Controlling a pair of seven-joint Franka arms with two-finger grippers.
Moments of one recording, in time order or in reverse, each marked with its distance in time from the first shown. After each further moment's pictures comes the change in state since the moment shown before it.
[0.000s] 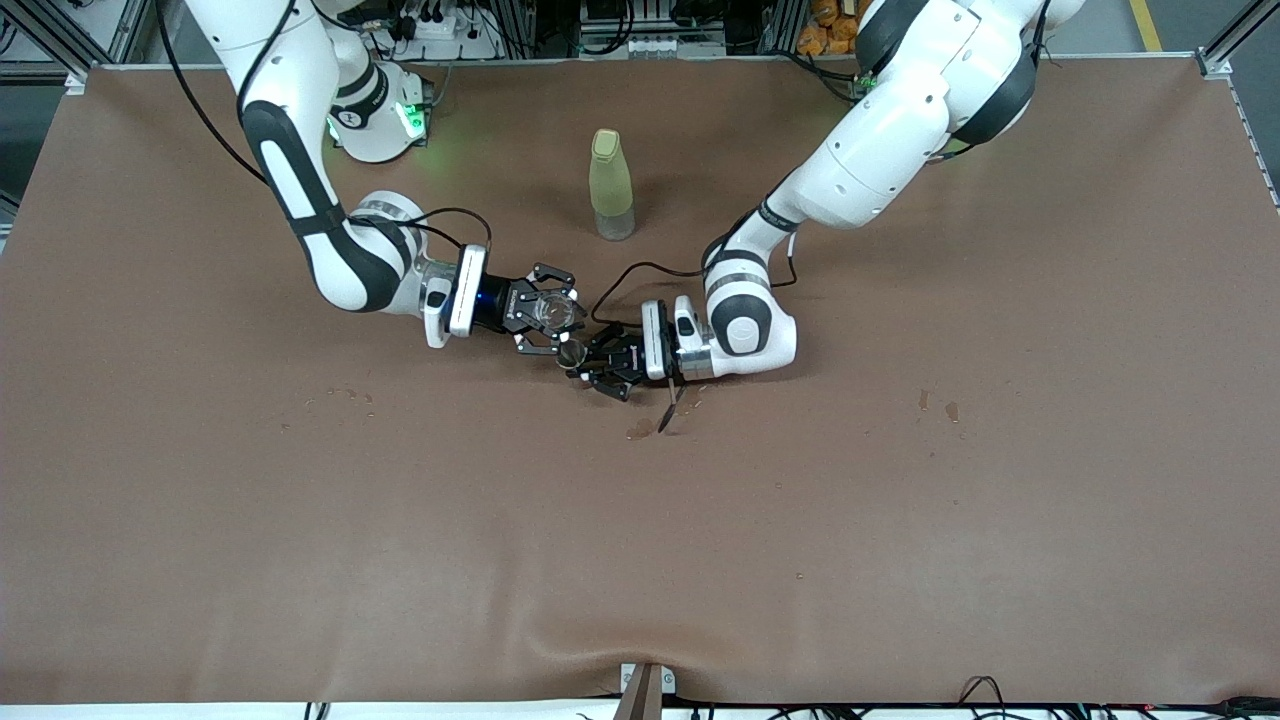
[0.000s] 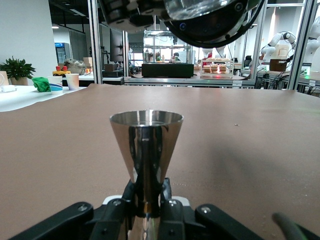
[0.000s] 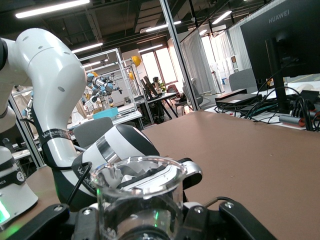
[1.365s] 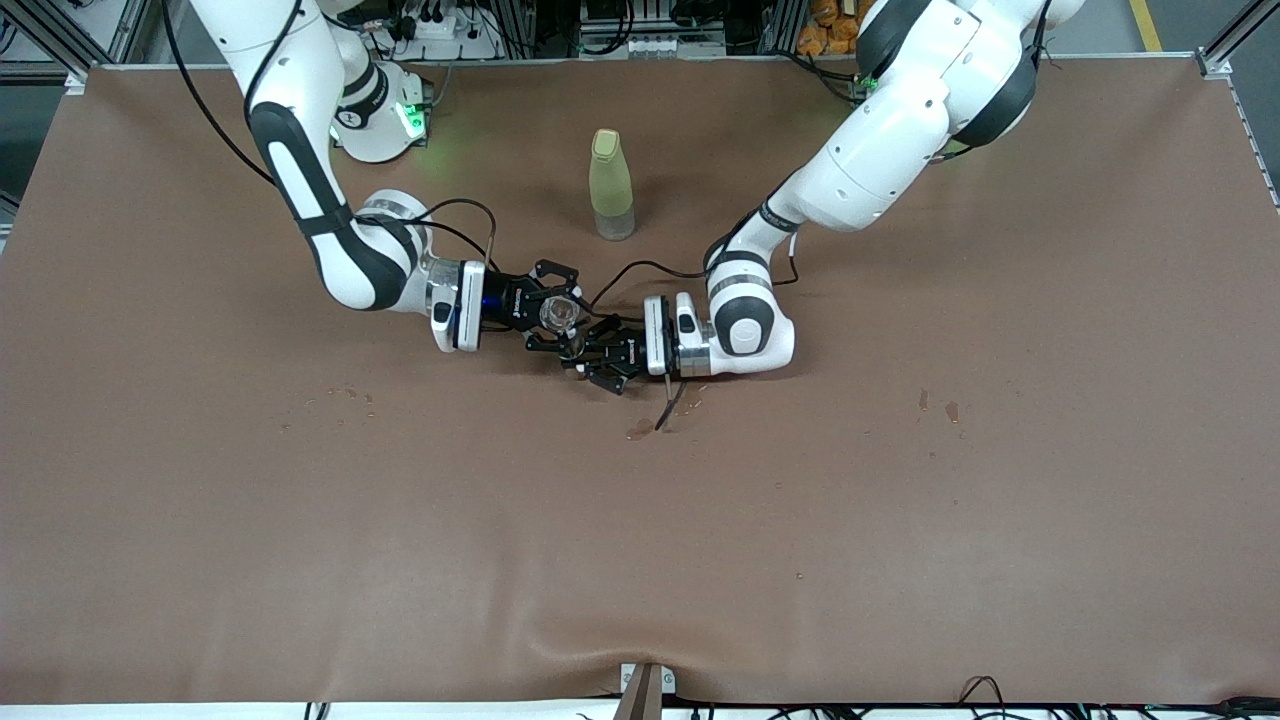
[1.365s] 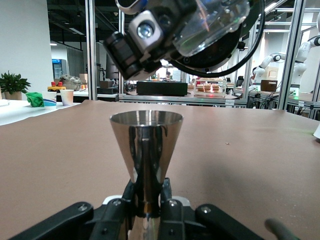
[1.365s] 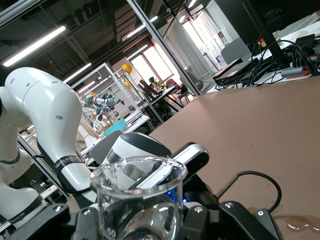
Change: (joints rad) left arm 0.006 0.007 0.001 -0.013 -0.019 -0.102 0.008; right arm 0.008 0.005 0.006 -0.009 0.000 -0.004 0.300
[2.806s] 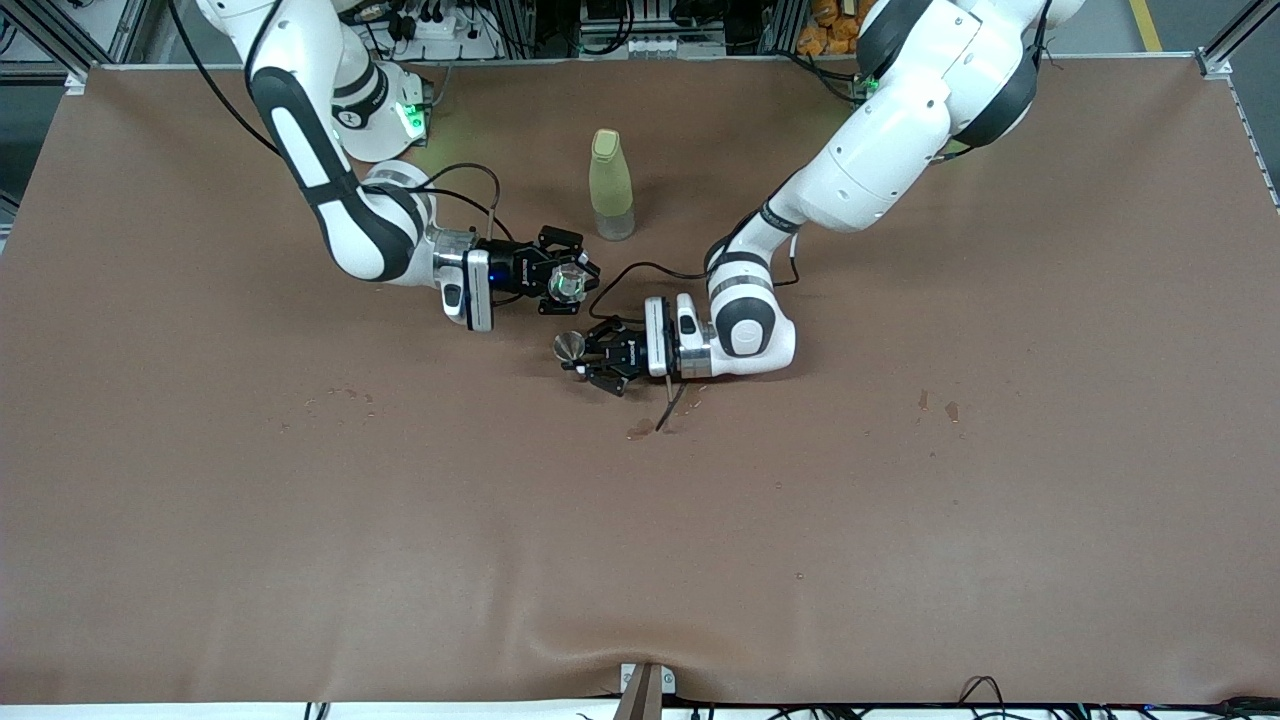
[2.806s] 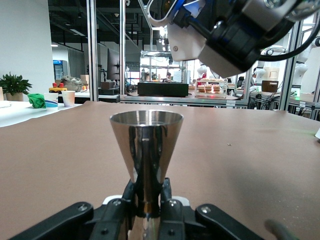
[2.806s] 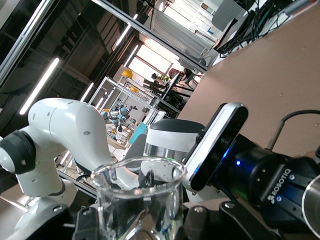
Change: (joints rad) left arm 0.003 0.000 0.000 0.003 0.000 -0.001 0.000; right arm 0.015 -0.095 0.034 -0.094 0.000 -0.008 0.381
